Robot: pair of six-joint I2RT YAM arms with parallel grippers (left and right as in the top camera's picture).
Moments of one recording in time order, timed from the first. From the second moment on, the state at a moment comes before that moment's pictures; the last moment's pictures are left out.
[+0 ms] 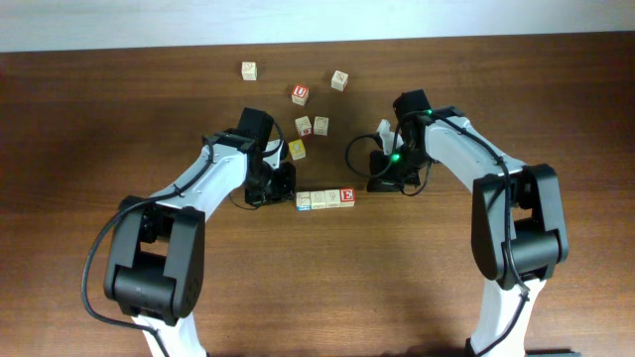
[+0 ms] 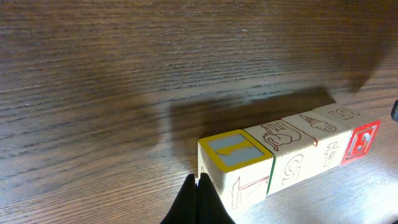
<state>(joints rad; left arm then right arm) -0.29 1.98 1.31 -0.74 0.39 -0.34 0.20 2.10 1.46 -0.90 -0.50 0.15</state>
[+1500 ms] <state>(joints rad) -0.29 1.98 1.31 -0.76 0.39 -0.34 0.31 2.10 1.46 -0.90 -0.48 0.25</state>
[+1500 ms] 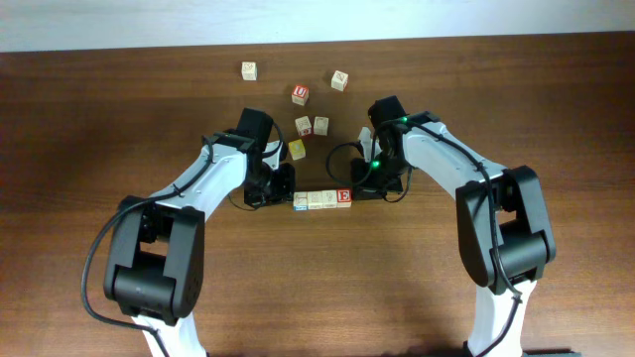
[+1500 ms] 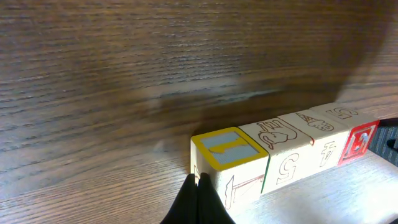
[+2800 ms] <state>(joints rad) -0.32 1.98 1.31 -0.76 0.24 -0.33 0.37 2.02 1.50 -0.91 -0.46 0.27</state>
